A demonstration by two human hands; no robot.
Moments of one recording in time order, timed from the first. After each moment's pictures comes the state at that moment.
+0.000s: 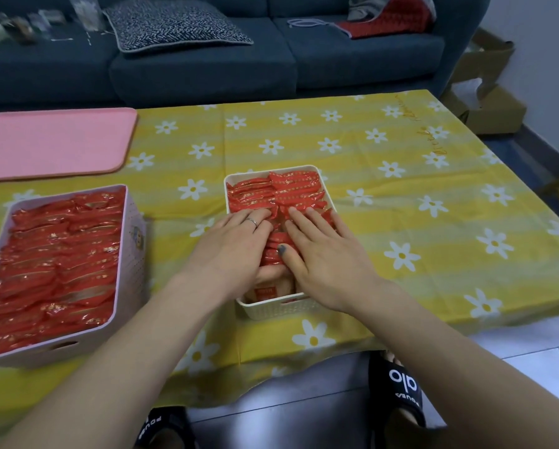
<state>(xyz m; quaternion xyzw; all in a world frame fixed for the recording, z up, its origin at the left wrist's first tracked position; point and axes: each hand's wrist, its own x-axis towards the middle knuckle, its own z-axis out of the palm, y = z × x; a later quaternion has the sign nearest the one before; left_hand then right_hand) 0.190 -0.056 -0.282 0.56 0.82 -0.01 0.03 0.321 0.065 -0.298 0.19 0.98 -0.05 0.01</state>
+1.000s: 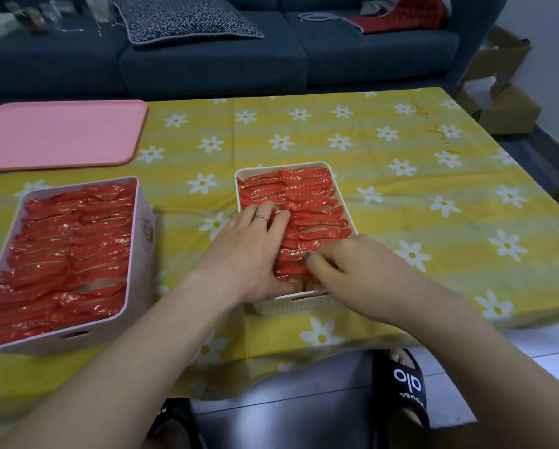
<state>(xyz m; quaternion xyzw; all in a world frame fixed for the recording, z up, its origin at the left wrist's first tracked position) 0.199 -0.057 -0.289 0.55 0.83 0.02 0.03 0.348 0.056 -0.247 0.19 0.95 -0.23 0.00</state>
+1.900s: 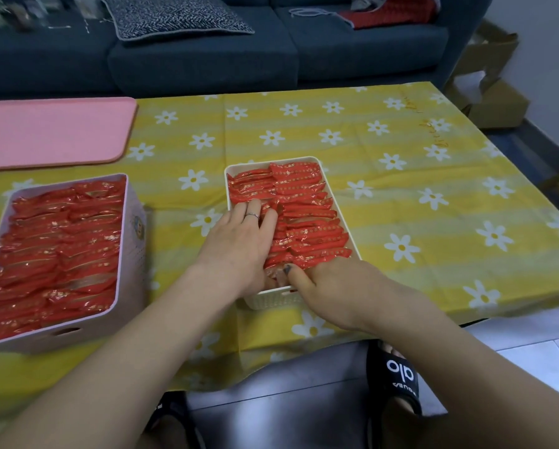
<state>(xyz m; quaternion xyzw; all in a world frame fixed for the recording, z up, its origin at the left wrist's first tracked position) 0.206 -0.053 -0.291 0.54 0.84 -0.06 0.00 0.354 0.039 -0.269 0.19 0.96 -0.15 0.14</state>
